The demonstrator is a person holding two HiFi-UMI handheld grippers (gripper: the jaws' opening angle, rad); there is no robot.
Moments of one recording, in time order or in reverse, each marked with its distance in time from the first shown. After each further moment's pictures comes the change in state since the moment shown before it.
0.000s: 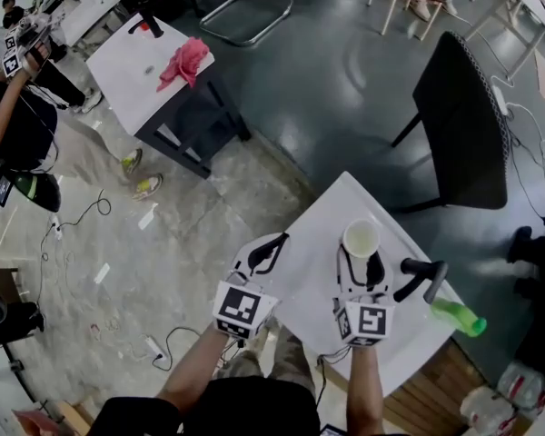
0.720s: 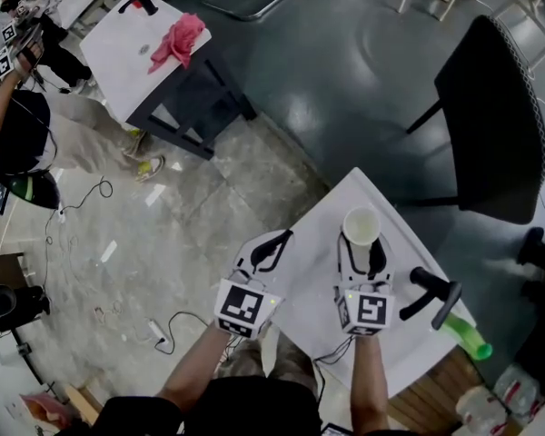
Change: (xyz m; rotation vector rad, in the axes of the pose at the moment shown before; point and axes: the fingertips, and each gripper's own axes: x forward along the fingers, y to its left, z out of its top) left arm 0.047 0.020 -0.044 -0.049 0.086 0.020; right arm 0.065 -0.013 -0.048 -0.013 0.072 0.038
